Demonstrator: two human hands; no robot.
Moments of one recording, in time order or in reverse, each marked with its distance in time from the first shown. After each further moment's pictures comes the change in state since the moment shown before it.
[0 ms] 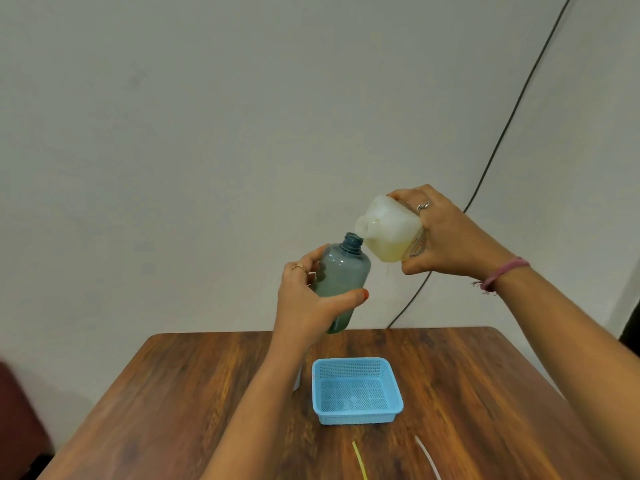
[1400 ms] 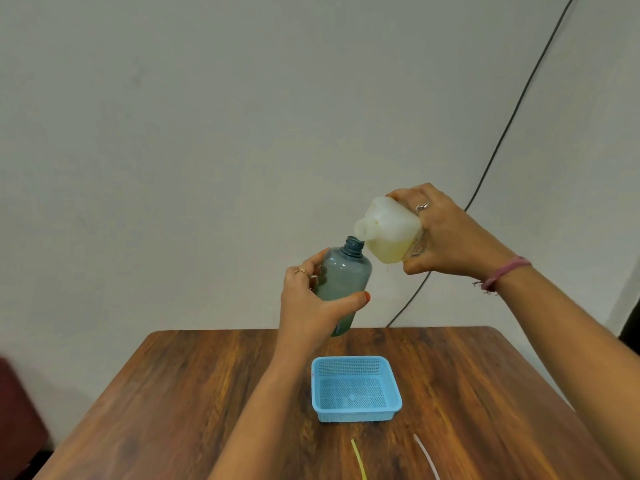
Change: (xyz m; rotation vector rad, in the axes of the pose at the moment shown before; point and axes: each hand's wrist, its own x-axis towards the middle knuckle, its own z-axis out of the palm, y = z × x) left_hand -0.006 -0.006 0.004 -0.025 0.020 -0.025; right_hand -0.002 -0.008 -0.004 -0.079 -0.024 0.003
